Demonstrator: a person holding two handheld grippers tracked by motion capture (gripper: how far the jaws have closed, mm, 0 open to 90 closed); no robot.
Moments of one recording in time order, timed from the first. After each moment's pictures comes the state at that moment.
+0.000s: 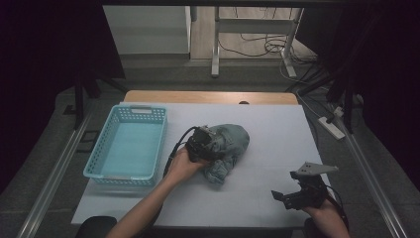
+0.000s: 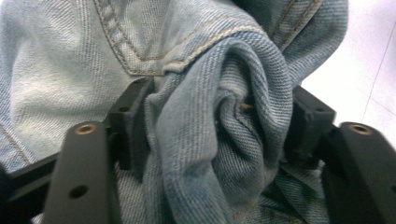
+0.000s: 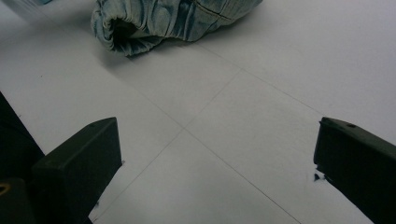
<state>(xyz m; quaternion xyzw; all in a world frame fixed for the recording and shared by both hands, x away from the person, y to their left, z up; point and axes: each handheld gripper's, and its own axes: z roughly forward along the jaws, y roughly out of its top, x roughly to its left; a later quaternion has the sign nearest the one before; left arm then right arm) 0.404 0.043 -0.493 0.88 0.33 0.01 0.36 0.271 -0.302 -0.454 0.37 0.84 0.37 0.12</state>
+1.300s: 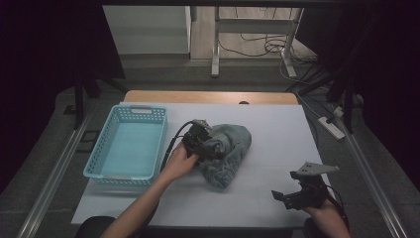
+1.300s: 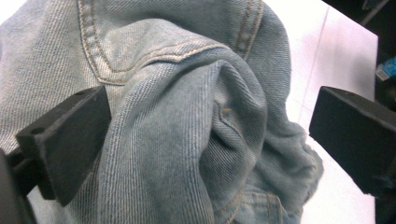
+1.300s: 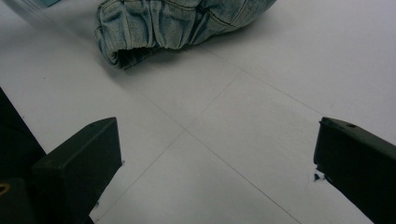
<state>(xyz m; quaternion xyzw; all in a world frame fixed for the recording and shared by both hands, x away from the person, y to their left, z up) 0.406 0.056 -0.469 0.86 0.29 -0.05 0.41 0.271 -0.303 -0.454 0.37 0.84 0.38 0.12</state>
